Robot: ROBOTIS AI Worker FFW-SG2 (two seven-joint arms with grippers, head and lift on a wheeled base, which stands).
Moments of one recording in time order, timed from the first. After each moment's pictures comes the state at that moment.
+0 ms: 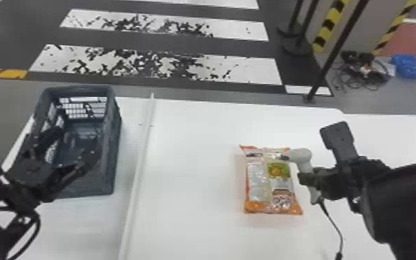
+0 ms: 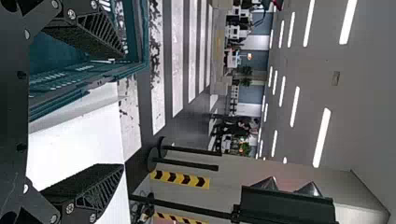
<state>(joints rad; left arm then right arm) 0.42 0.13 0.22 -1.90 0.22 0.08 -0.49 0.13 -0.32 0.05 -2.05 0.20 1.28 0.40</state>
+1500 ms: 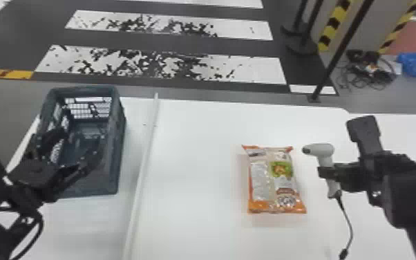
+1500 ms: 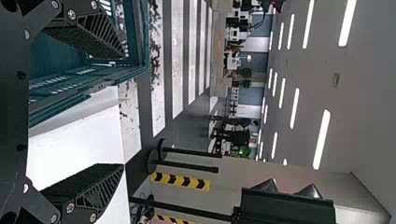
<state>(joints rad) 0.43 0.13 0.23 -1.91 0.22 0.08 -0.49 0.09 -0.30 -0.08 -1.96 0.17 1.24 0.40</state>
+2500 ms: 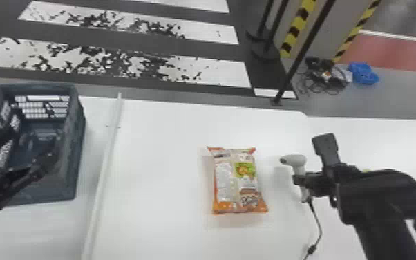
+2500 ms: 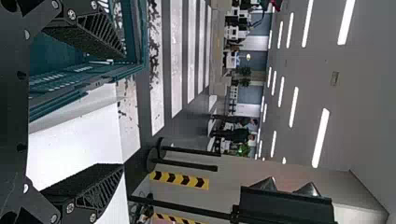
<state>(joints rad) 0.43 0.13 0.23 -1.91 0.22 0.08 -0.49 0.03 -0.33 -0.12 -1.59 0.19 0.96 0.37</state>
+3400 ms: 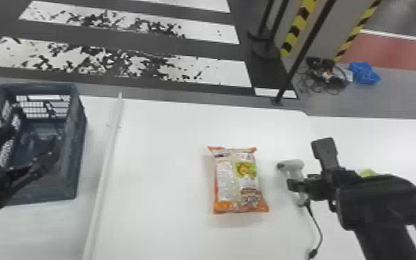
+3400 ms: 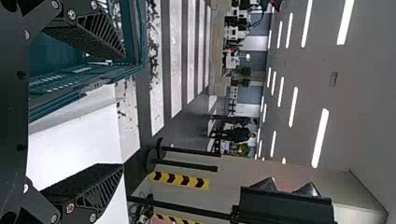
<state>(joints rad) 0.42 0.13 0.23 -1.92 0.22 0.08 -0.49 0.06 -0.33 -0.12 -1.60 0.16 0.94 0.35</state>
